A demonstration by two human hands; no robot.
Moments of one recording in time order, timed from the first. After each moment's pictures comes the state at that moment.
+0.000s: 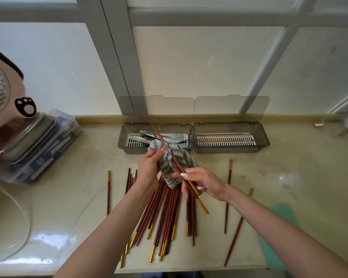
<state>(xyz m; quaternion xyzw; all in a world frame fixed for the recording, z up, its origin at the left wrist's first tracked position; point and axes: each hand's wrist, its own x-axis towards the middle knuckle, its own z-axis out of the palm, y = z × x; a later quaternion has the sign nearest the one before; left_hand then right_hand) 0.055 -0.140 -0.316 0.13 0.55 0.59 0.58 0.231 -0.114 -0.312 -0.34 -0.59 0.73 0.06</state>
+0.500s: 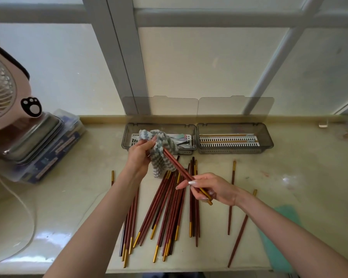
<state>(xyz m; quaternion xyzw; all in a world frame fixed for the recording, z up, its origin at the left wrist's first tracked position) 0.014 -0.121 -0.301 0.11 0.55 0.60 0.57 0.245 -0.114 -0.319 -0.27 -0.57 0.77 0.04</state>
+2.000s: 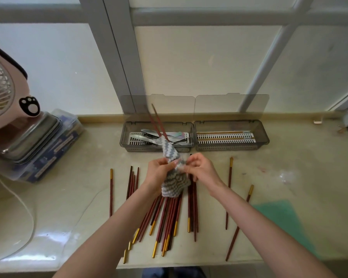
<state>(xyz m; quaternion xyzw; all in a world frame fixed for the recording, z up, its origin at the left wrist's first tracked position) 0.070 -0.158 -0.309 0.21 0.64 0.46 0.58 0.208 -0.118 -0.321 -0.54 -0.50 0.63 0.26</state>
